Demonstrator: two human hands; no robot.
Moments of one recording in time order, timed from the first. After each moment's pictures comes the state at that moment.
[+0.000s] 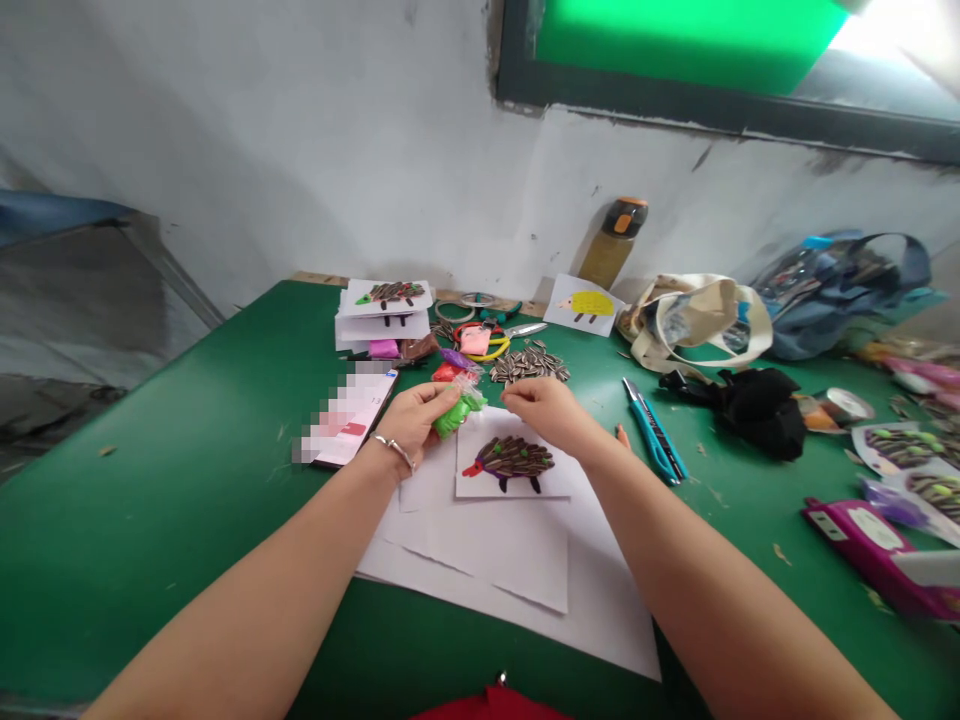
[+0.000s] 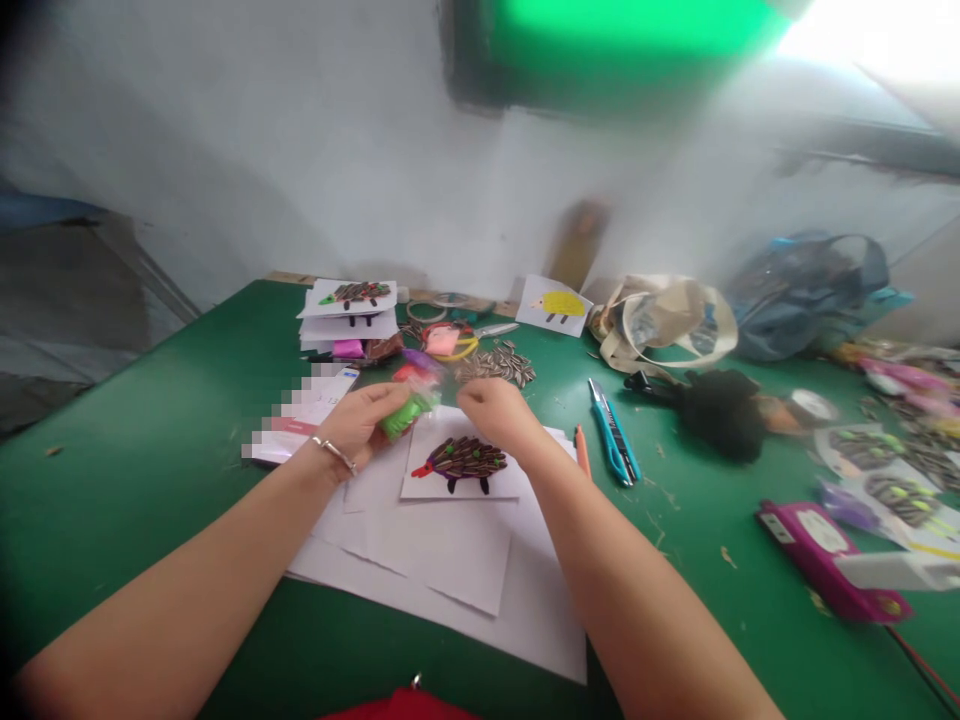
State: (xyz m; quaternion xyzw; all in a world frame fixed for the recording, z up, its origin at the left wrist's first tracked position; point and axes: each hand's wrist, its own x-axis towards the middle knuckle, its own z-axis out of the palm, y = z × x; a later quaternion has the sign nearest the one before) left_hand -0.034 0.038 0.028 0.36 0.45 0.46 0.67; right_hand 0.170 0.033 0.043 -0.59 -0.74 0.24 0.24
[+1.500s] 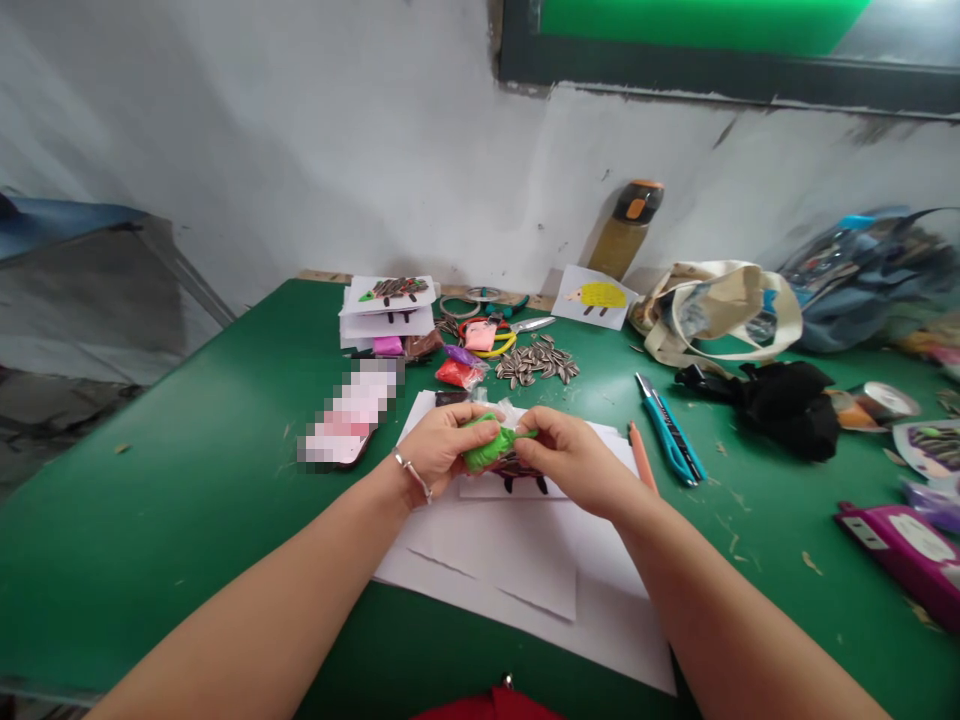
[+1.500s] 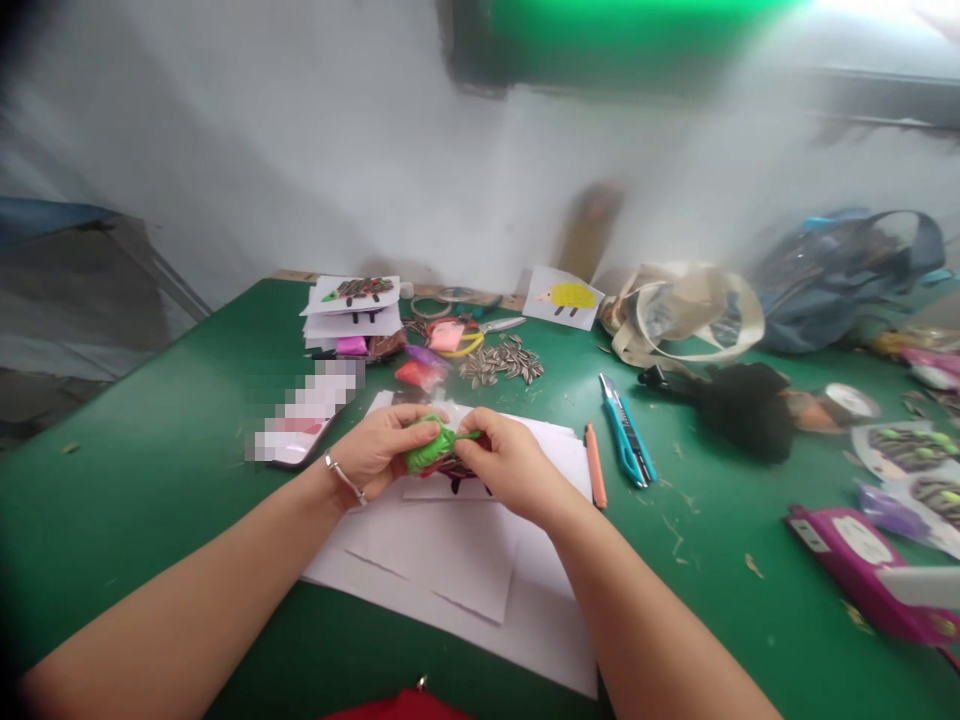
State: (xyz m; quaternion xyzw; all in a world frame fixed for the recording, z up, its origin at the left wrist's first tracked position) left_hand -0.016 0.007 0.039 0.38 0.39 0.34 0.77; right_hand 0.168 -0.027 0.047 -0.55 -0.64 0.44 0.31
